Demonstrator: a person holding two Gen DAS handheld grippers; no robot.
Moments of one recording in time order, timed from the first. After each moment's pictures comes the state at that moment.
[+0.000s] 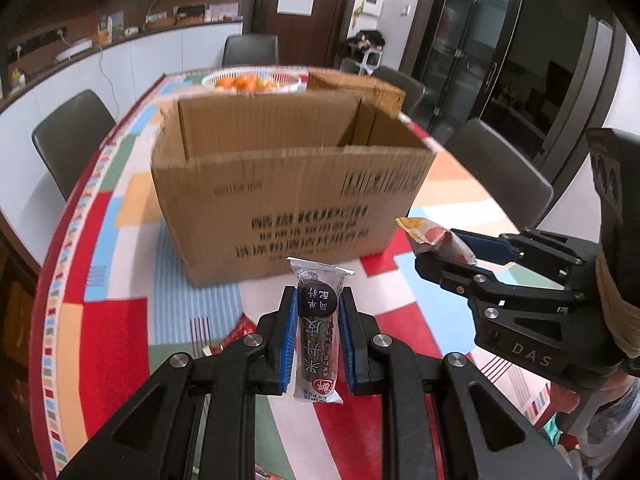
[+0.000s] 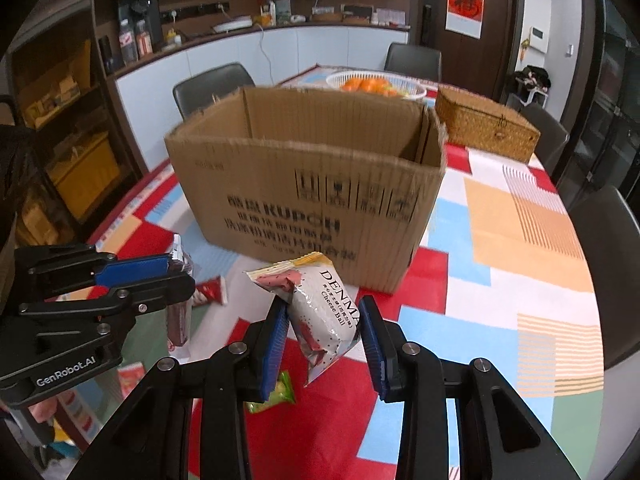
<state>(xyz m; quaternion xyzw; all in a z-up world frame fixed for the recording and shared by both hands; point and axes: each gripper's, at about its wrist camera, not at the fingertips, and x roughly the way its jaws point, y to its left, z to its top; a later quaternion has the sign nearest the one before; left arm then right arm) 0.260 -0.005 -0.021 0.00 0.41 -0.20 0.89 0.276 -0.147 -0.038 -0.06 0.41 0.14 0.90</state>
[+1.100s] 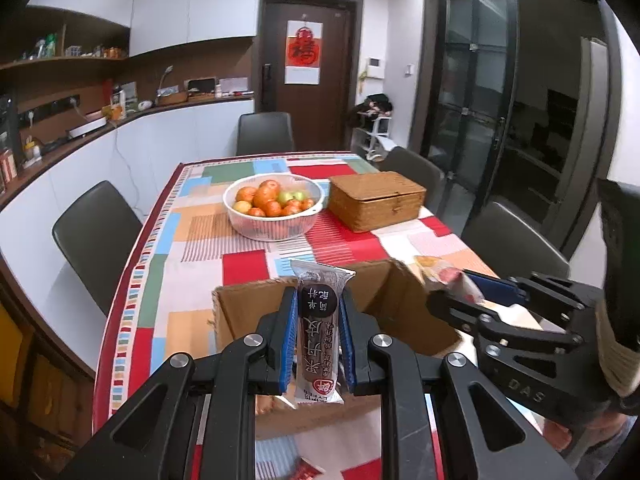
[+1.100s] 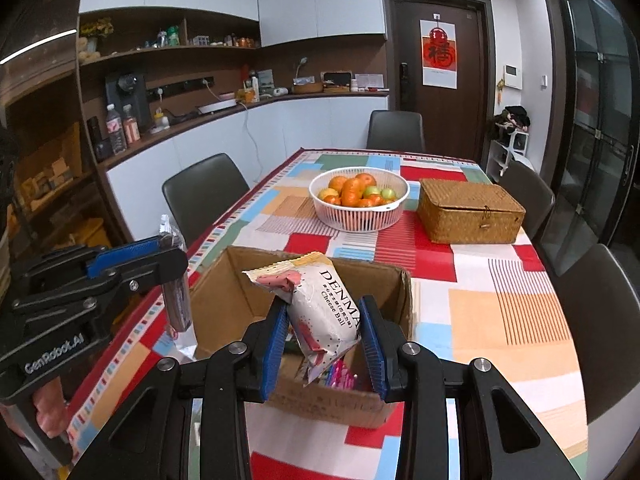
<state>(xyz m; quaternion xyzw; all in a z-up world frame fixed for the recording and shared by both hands) 0.359 0.006 0.087 0.02 0.30 -0.16 0.94 0.350 -0.145 0.061 -0.02 0.30 0.12 0.94</state>
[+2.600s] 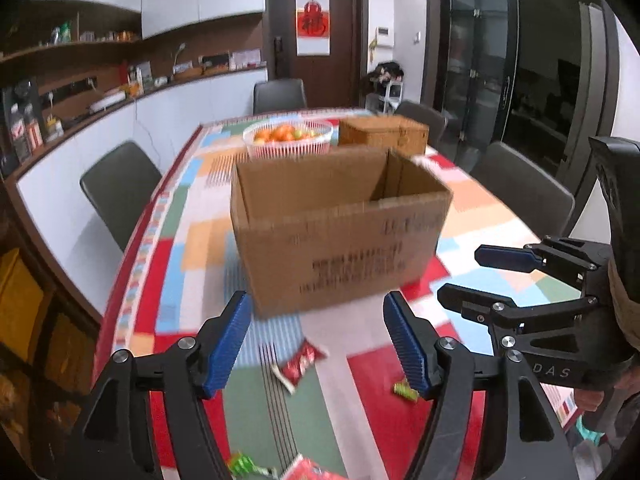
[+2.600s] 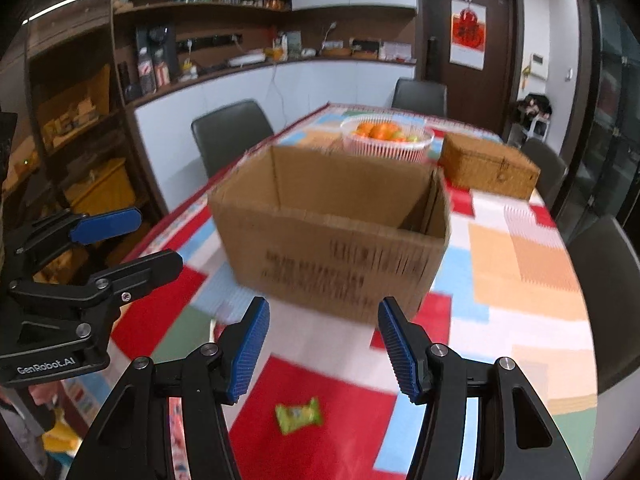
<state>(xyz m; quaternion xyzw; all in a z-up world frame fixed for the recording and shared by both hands) 0.229 0.018 0.009 0.05 0.35 -0.13 0.92 0.258 -0.131 -0.002 -0.06 0.37 0.16 0.92</state>
